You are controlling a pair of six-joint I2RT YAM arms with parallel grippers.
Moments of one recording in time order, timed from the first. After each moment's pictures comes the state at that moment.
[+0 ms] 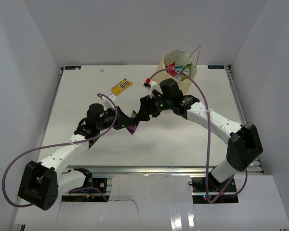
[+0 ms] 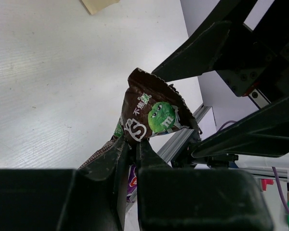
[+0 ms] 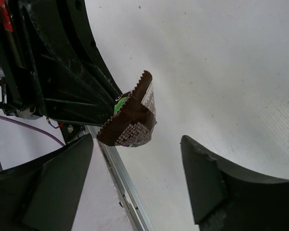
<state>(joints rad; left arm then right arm) -0.41 1.10 0.60 0.14 0.54 -0.76 0.70 1.57 1.27 -0.31 -0.59 0.26</state>
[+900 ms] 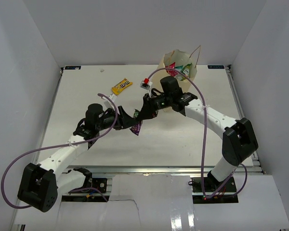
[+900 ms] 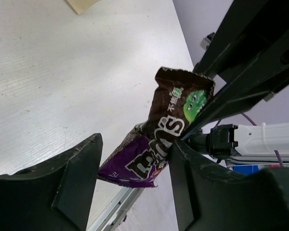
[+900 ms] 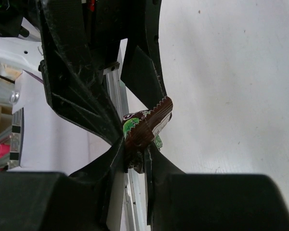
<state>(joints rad) -0.41 1.08 0.60 0.15 0.59 -0.72 0.66 1.64 1.29 -0.24 -0.91 0.17</state>
